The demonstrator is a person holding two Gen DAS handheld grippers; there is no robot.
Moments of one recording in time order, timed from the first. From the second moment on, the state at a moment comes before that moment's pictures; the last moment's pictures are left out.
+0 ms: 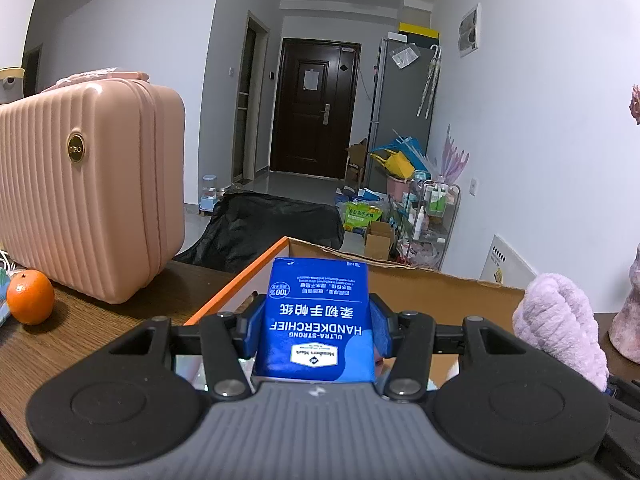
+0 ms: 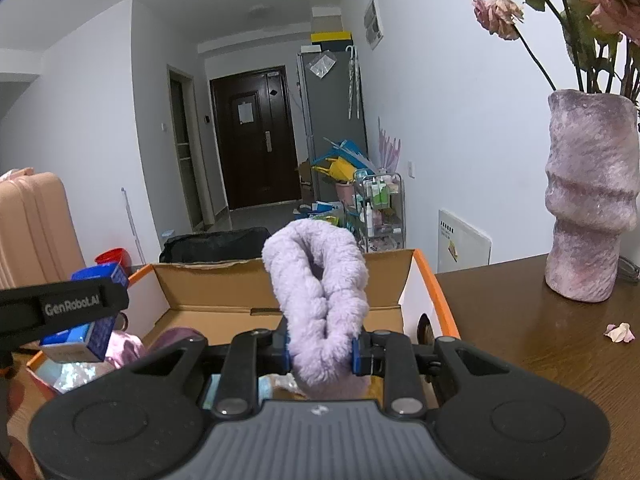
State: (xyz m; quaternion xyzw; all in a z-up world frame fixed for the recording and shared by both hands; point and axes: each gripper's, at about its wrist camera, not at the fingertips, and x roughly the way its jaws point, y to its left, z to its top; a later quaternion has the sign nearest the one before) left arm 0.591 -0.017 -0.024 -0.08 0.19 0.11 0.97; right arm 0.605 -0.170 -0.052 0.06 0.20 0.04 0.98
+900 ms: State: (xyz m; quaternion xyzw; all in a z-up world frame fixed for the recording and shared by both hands) left arm 0.587 0.009 -0.024 -0.12 0.19 0.16 0.96; right arm 0.593 -0.171 -0.050 0.04 0.17 0.01 0.98
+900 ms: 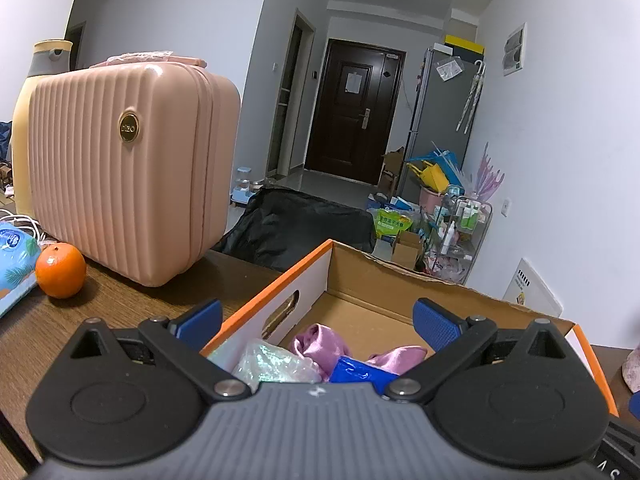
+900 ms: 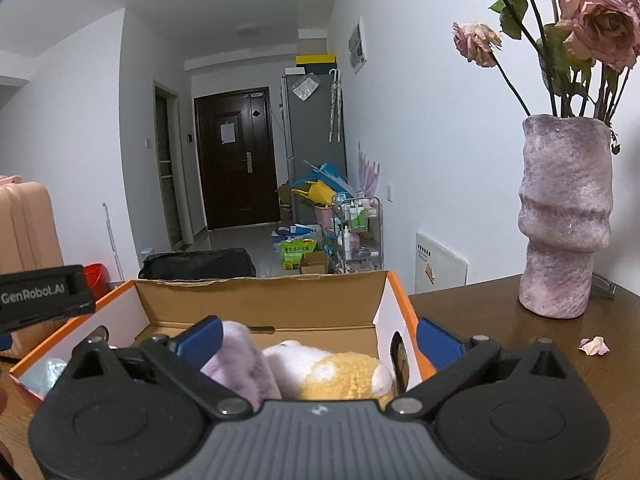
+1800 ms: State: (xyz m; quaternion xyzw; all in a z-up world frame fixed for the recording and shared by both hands) left arm 0.549 0.007 -0.021 -0.11 0.18 0.16 0.96; right arm 0.550 -0.178 -0.046 0.03 0.14 0.00 0.99
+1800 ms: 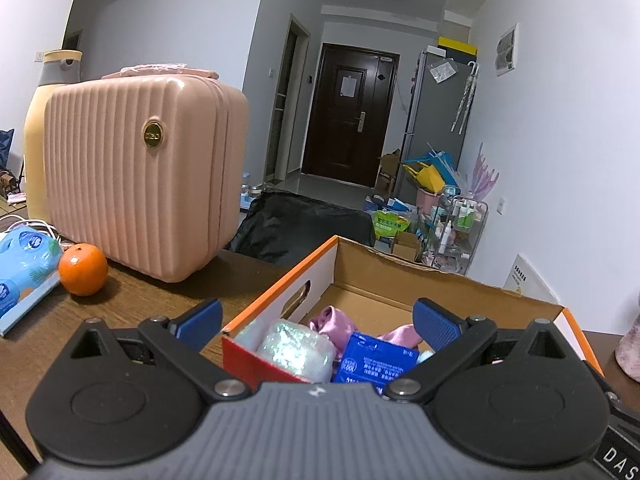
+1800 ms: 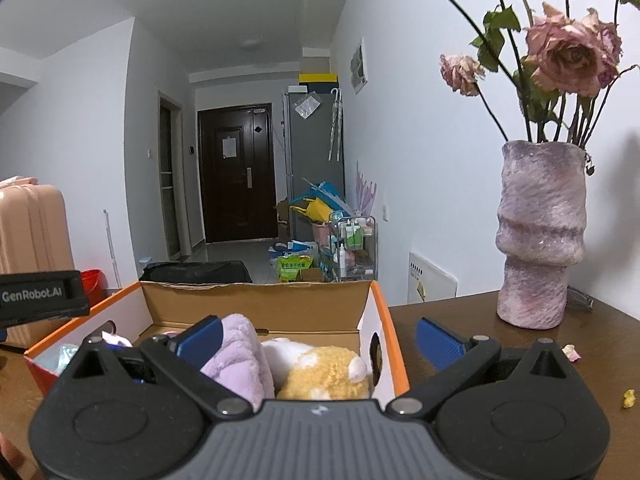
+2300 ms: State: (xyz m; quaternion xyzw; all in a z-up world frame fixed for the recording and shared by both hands) left arm 0.489 0.010 -0.018 -0.08 0.17 0.14 0.97; right arm 0.504 -0.183 -0.046 0.02 0.12 0.00 0.99
